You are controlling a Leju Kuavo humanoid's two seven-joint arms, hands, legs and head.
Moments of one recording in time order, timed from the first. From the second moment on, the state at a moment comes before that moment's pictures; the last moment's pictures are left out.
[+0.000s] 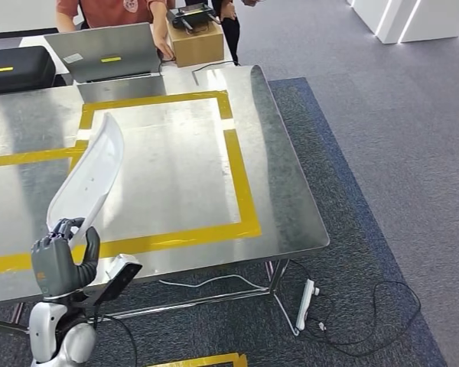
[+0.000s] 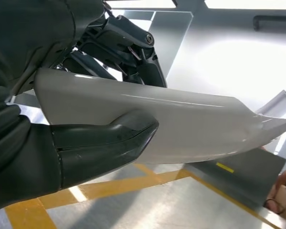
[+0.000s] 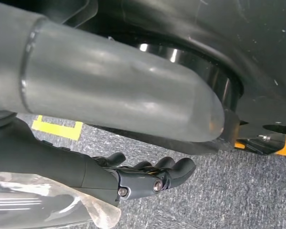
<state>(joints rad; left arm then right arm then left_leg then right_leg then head) -0.01 -0.07 -0.13 -1.49 -1.12 0.70 -0.20 -0.05 0.17 1.00 -0.06 -0.82 -0.24 -0.05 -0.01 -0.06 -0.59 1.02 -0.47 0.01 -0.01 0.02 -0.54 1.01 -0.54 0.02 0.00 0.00</state>
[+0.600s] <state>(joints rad) -0.26 0.02 0.01 -1.19 -1.38 0.70 -0.02 -0.04 0.14 1.04 -0.11 -0.79 -0.23 -0.03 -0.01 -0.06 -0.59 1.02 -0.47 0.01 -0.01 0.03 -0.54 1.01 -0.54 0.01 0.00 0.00</state>
